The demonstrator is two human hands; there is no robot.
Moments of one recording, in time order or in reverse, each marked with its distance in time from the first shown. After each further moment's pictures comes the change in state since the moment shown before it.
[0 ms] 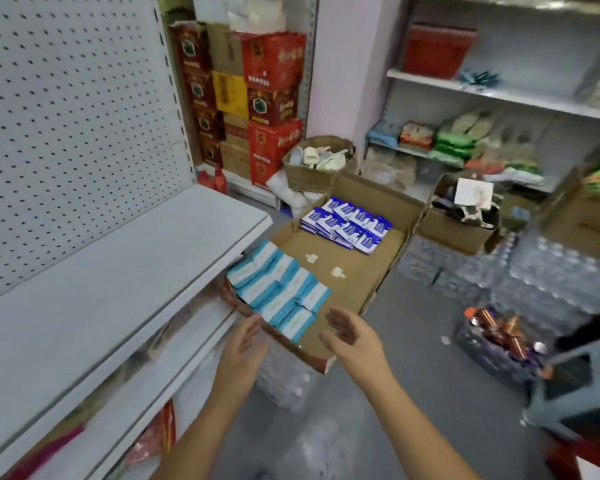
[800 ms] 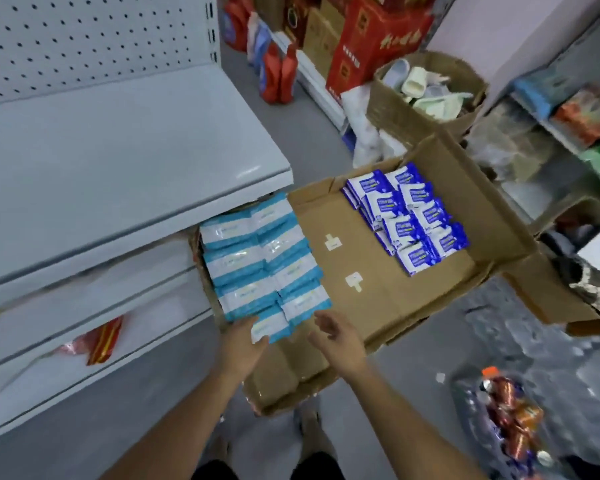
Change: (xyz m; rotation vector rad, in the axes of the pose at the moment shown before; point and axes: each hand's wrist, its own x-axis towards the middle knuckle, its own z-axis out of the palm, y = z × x) left_hand 0.235 -0.156 0.142 0.410 0.159 -0.444; right_hand 0.308 0.138 -0.039 -0.601 -0.525 0.264
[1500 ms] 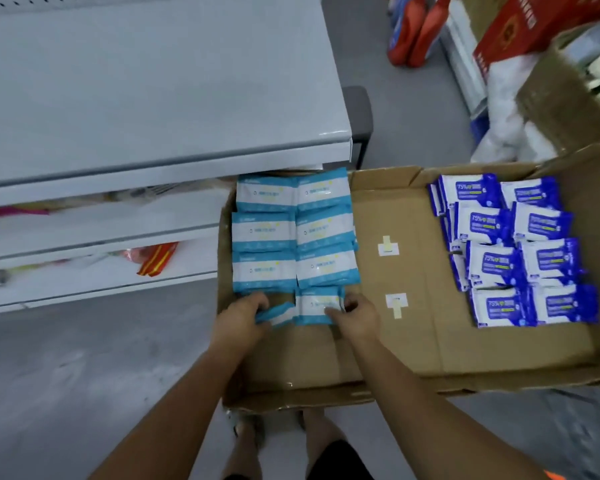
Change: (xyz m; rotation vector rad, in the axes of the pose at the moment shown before) left_hand 0.027 0.014 0.041 0.275 0.195 -0.314; right_hand 0.162 0.056 0.002 -0.188 -0.148 0.039
